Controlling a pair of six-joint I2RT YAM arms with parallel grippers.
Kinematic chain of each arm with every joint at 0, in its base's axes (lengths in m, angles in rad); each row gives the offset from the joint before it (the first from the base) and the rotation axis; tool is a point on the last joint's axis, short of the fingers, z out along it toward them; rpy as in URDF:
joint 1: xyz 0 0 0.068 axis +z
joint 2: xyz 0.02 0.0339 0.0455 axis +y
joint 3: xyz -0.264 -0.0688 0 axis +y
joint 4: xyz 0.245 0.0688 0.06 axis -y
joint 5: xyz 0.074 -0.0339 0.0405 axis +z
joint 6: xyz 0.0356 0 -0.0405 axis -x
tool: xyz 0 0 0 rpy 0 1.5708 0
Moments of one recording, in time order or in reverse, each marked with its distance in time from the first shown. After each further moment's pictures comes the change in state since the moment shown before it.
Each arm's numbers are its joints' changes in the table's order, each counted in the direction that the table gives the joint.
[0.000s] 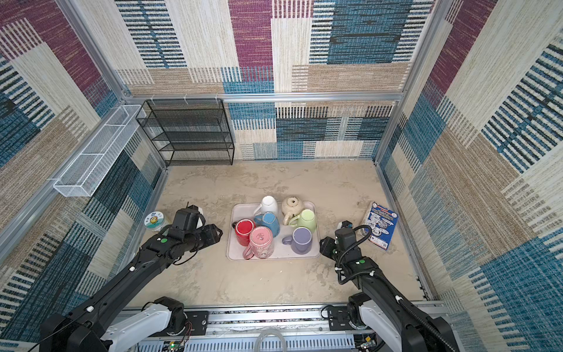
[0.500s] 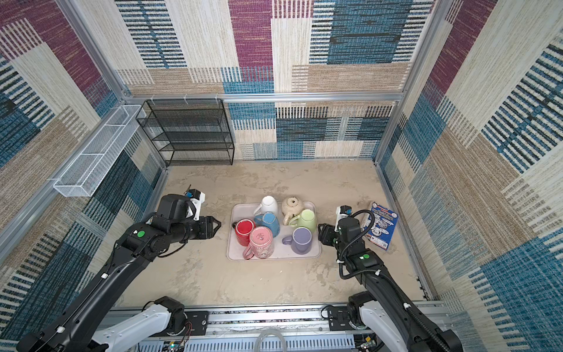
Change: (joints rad) left arm -0.064 -0.018 -0.343 -0.328 -0.034 -0.314; right arm 0.000 -0.048 -0.153 -0.002 -0.021 0.218
